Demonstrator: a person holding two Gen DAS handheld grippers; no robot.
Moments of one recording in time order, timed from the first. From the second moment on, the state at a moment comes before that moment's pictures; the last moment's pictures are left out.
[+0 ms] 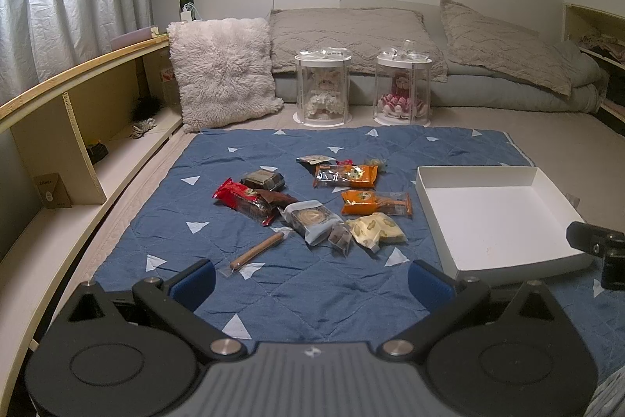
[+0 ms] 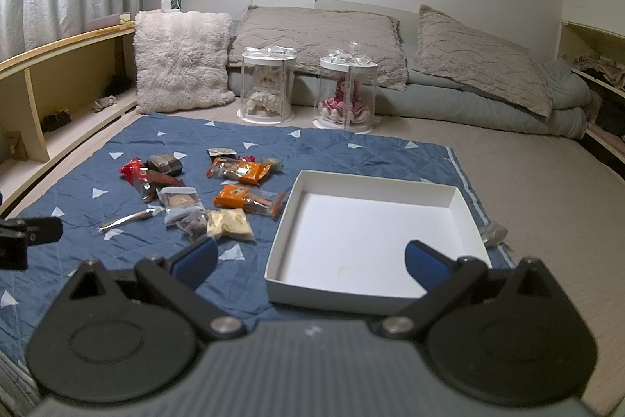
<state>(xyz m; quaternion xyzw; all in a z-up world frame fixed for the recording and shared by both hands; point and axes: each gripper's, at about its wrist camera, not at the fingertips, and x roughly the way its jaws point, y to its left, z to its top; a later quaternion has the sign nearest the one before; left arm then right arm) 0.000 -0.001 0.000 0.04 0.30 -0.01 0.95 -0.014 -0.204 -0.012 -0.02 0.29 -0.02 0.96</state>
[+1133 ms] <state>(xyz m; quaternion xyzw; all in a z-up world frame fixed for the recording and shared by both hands) 0.045 0.002 -0.001 0.03 0.28 0.05 0.96 0.016 -0.190 -0.003 -0.03 0.25 0.02 0.97</state>
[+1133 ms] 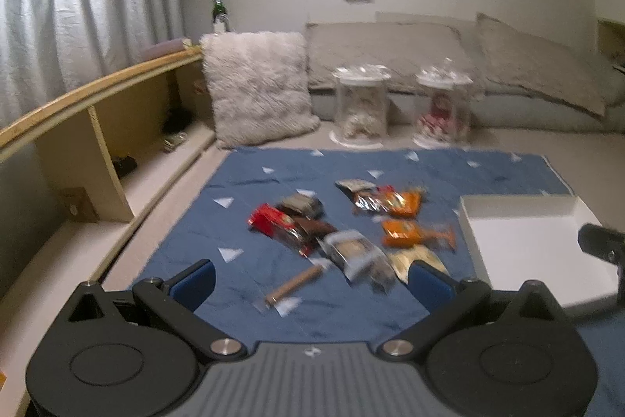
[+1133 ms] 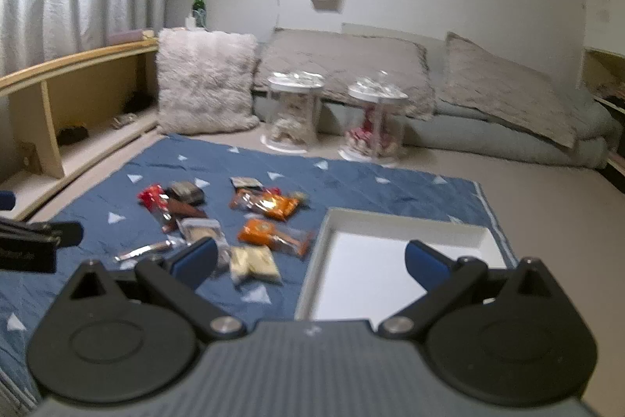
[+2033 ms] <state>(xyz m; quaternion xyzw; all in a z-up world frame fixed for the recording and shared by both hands) 0.208 0.054 -0.046 0.07 0.38 0.04 0.92 0.195 -0.151 -0.054 -0.05 0.31 0.14 0.94</state>
